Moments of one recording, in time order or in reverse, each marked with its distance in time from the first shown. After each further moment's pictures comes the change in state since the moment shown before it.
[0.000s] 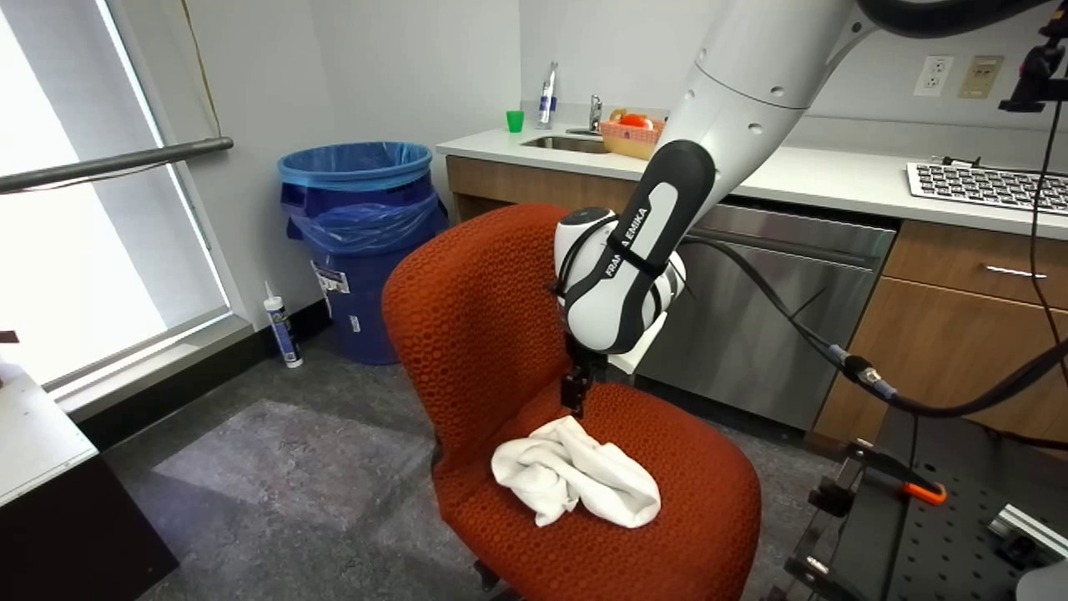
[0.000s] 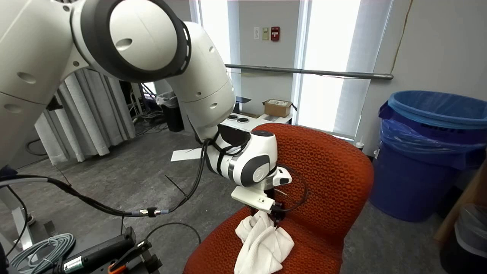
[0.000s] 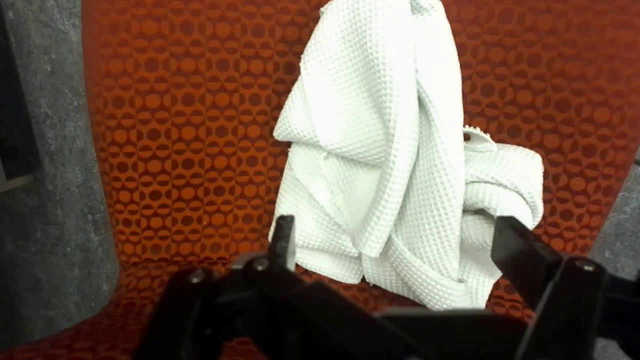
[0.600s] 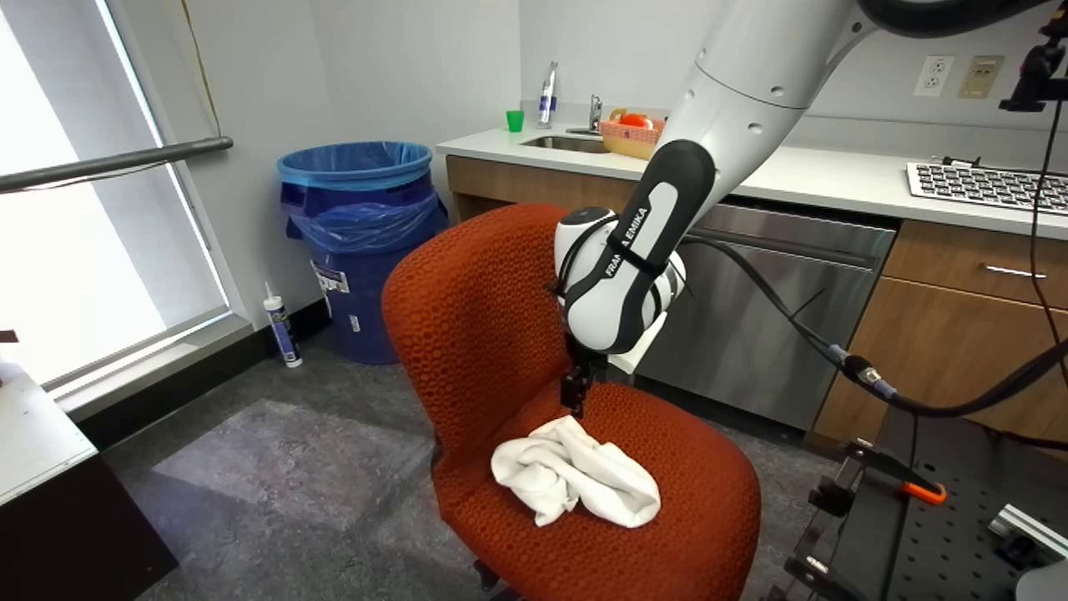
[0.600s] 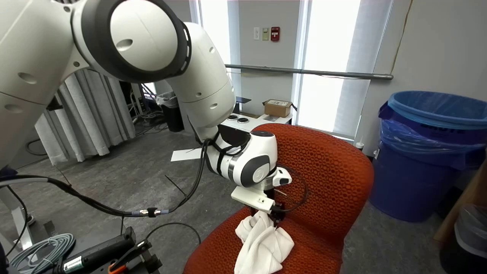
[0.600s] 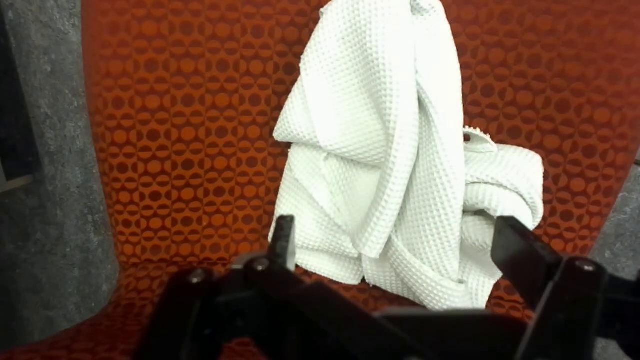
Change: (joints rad) arm 0.000 0.001 0.000 0.000 0.000 0.000 0.000
